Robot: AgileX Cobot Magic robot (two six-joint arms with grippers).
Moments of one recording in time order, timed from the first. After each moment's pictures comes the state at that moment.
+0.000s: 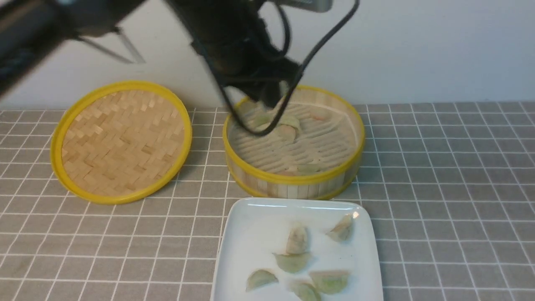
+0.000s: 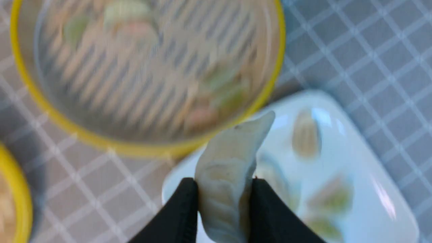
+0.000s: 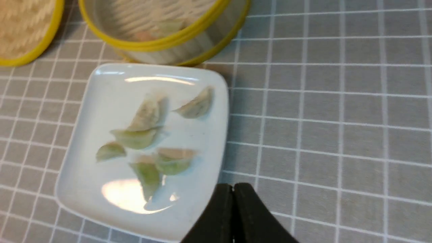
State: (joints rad) right arm 0.00 0.92 -0.99 0.43 1.19 -0.11; left arm -0.50 1.80 -1.88 -0.18 1.25 0.12
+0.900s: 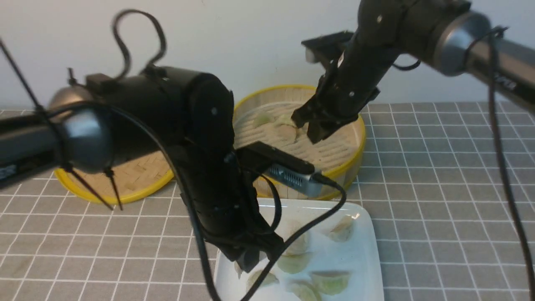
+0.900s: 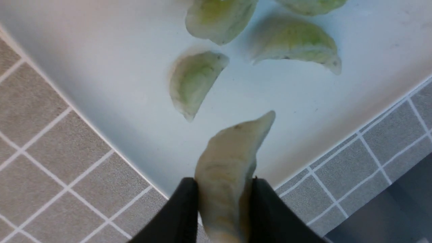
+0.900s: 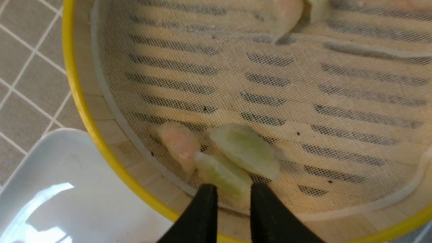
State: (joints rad) right arm 0.42 2.17 -2.01 0.20 1.24 -0.13; left arm -0.62 1.75 -1.30 -0.23 1.14 0.13
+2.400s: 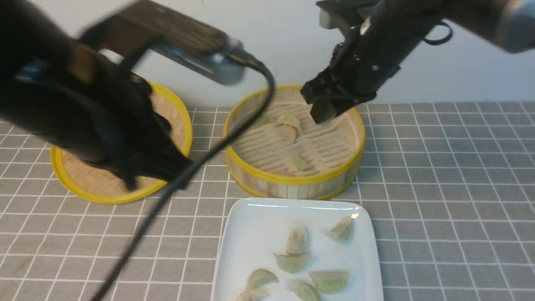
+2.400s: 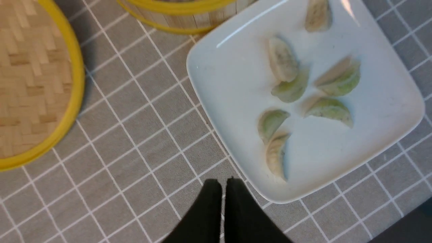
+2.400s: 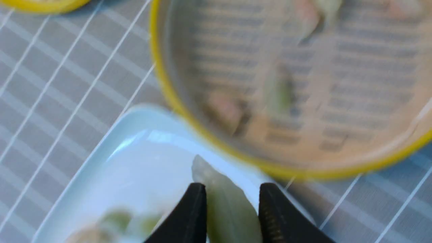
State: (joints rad) right arm 0.43 1.87 -1.79 0.27 1.24 -0.11; left arm -0.63 1.21 -1.38 0.03 1.24 -0.04
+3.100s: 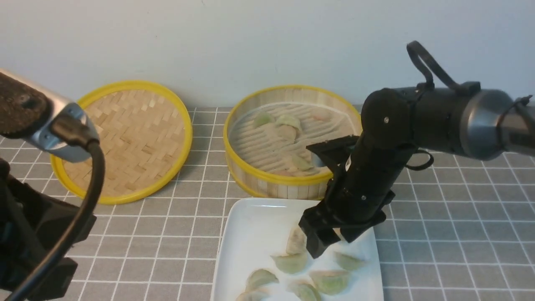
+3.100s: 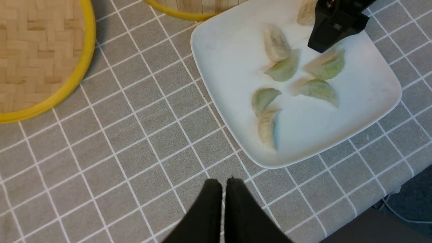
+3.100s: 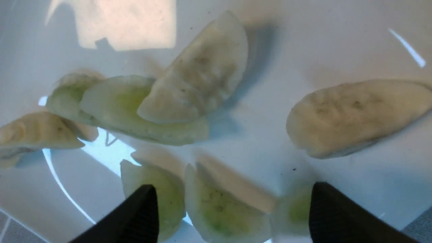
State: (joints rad) right arm 0.53 1.89 -1.36 0.28 1.09 -0.05; left arm -0.63 0.86 -1.09 0.03 1.18 -0.11
